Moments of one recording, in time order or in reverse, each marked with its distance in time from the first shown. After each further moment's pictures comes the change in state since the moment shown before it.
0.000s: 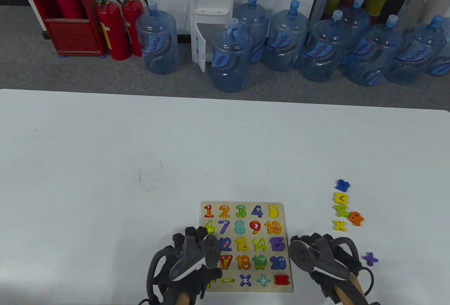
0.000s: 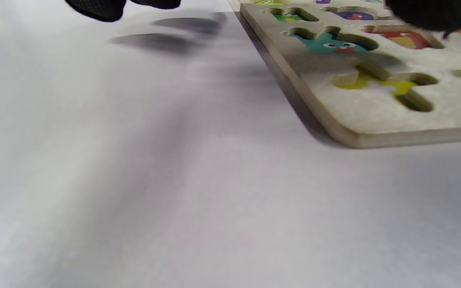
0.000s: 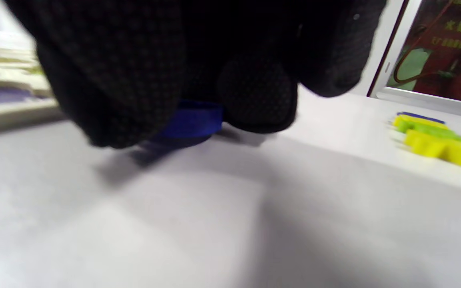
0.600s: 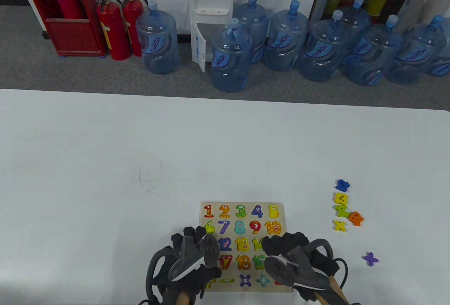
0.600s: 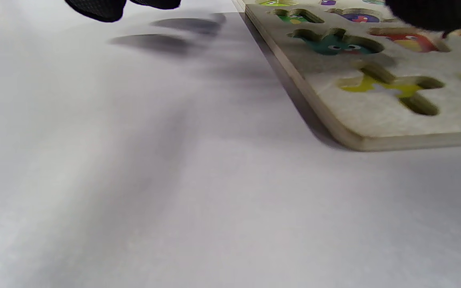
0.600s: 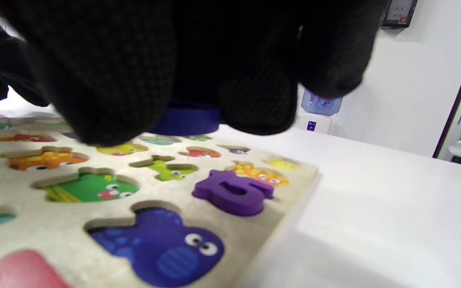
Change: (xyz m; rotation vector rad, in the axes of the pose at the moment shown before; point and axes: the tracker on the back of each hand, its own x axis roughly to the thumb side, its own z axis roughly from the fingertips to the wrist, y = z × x) left_hand -0.002 0.000 0.000 0.002 0.011 0.009; right_hand 0.061 -0.032 -0.004 -0.137 -0.175 -0.001
